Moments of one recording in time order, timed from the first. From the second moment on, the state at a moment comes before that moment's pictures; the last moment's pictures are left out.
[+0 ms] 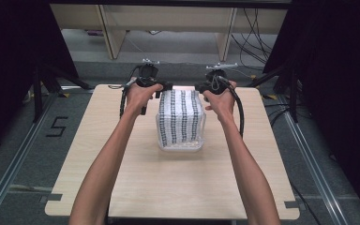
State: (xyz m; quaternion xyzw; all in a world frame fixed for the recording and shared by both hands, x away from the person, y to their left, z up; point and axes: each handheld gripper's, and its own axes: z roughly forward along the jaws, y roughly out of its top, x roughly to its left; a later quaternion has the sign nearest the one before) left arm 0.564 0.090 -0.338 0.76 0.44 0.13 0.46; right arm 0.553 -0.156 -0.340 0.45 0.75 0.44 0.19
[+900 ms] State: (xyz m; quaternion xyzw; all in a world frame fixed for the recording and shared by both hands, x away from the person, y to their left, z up) left arm 0.541 0.109 -0.341 0.76 0.44 0.11 0.47; right arm 0.541 -0.170 -0.339 0.46 0.75 0.44 0.19
